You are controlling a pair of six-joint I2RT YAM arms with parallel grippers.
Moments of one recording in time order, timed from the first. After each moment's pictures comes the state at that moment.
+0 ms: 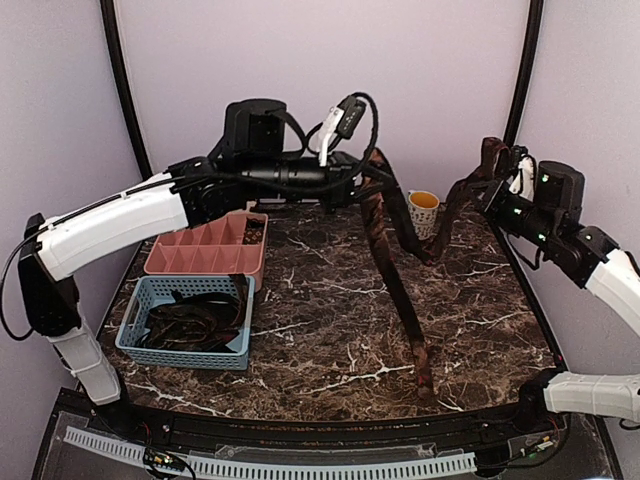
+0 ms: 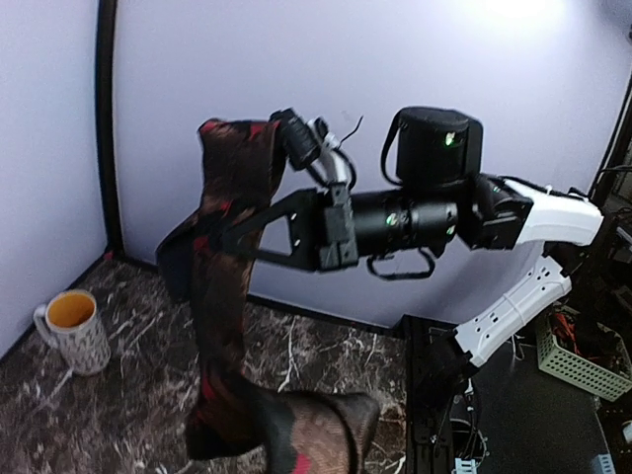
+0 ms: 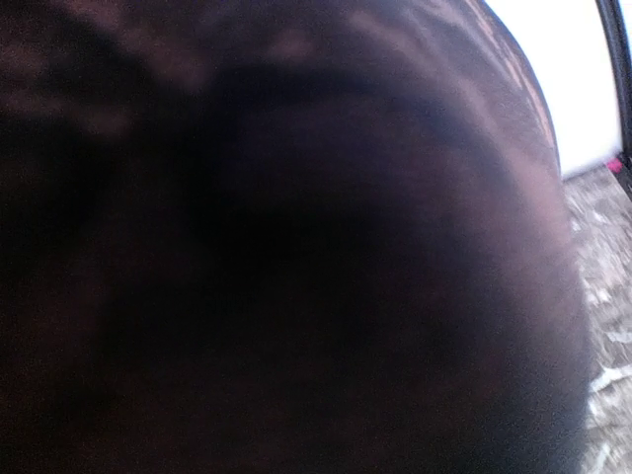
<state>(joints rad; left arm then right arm) -0.98 1.76 1.85 -0.18 0.43 -0.13 0.40 0.92 0.93 -0.18 0.00 0.64</state>
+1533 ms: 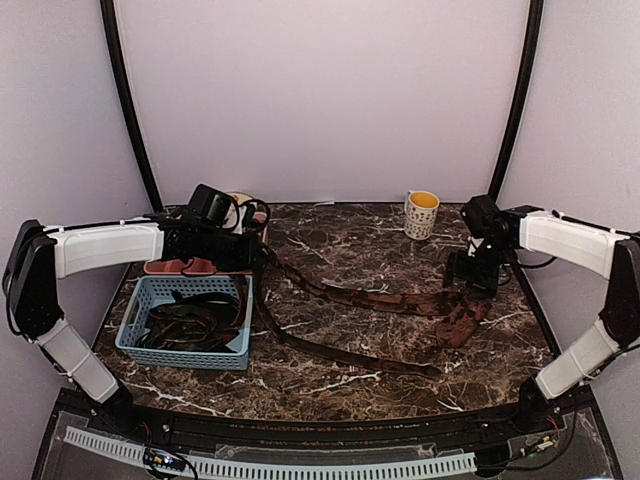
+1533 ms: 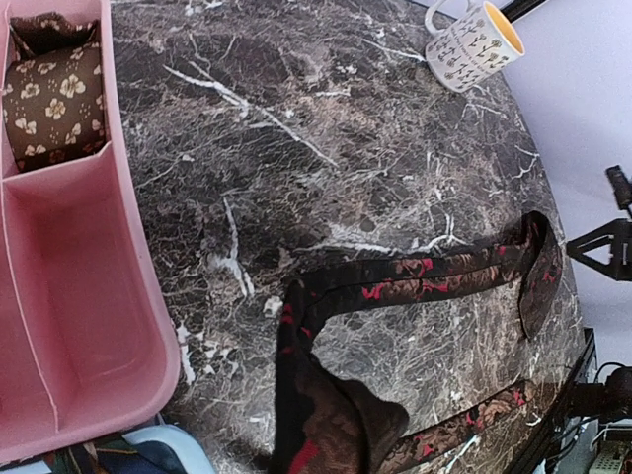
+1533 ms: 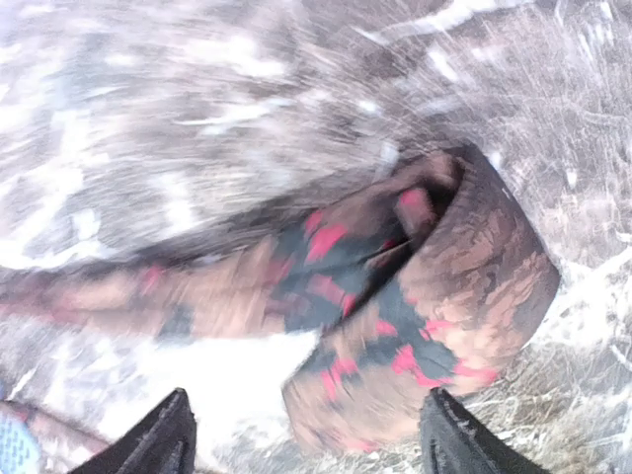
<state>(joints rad) -0.57 1.57 1.10 -0.30 0.23 -0.51 0.33 1.50 1.06 -0.86 0.01 0.67</state>
